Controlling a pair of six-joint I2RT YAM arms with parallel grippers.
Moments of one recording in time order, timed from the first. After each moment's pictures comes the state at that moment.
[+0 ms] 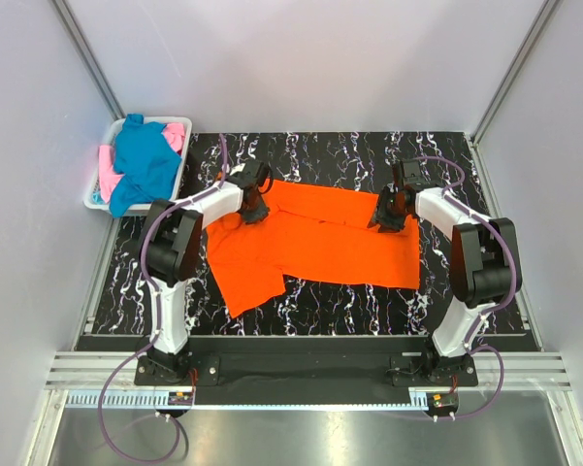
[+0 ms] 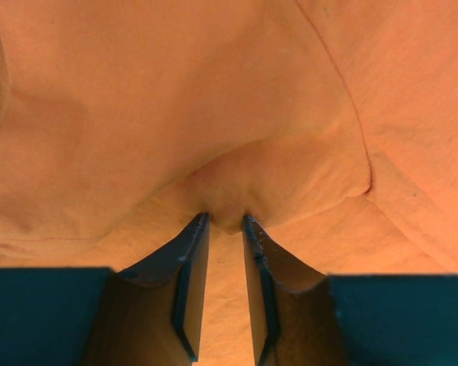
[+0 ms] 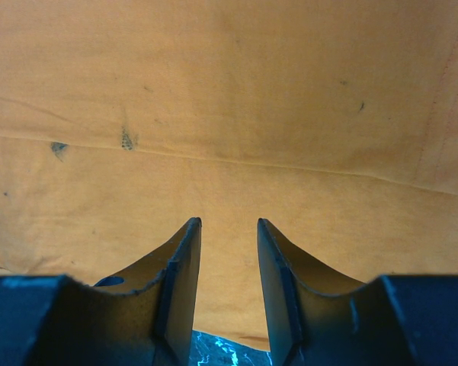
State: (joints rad) left arm -0.41 2.04 1.45 -0.53 -0.21 -0.81; right arm 0.17 1.79 1.21 -0.51 -0.14 0.52
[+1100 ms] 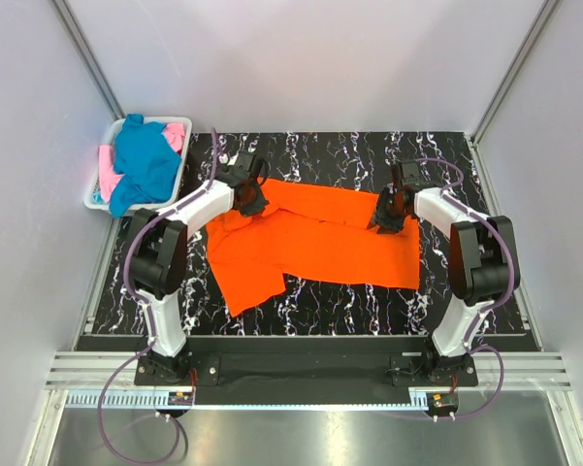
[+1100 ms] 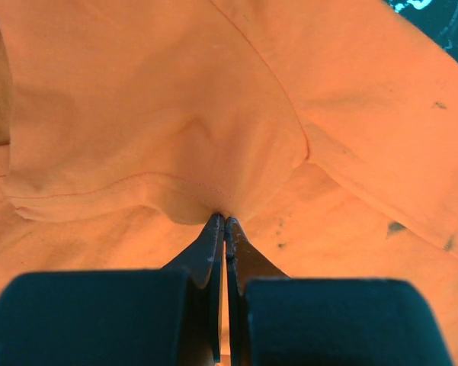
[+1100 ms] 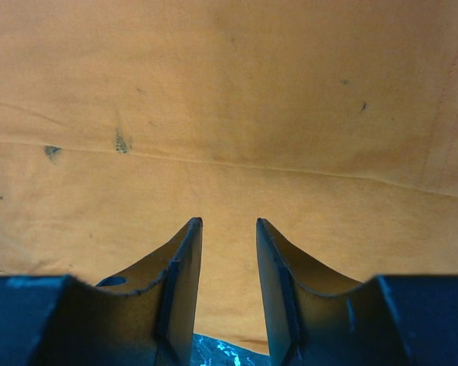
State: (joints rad) left arm -0.41 1.91 1.43 -0.52 -0.14 -0.76; right arm 0.17 1.80 1.21 -0.51 -0.14 0.54
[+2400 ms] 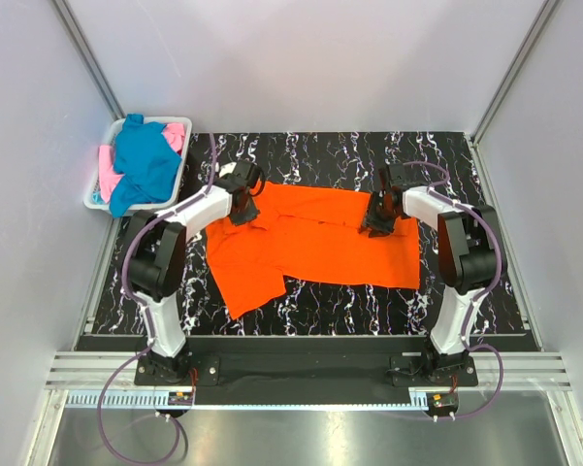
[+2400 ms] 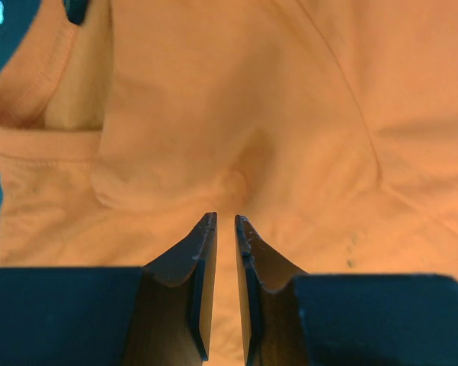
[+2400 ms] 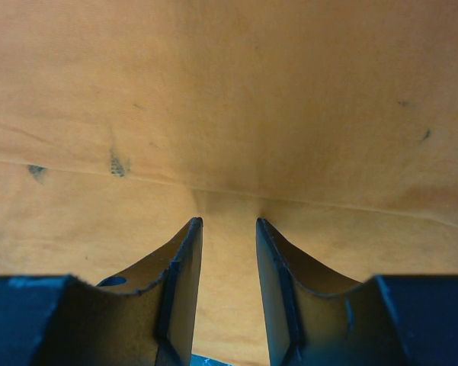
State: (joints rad) left arm -0.41 1.87 1.34 -0.56 -0.29 -0.76; right arm 0.21 1.91 1.25 -0.49 -0.14 0.56
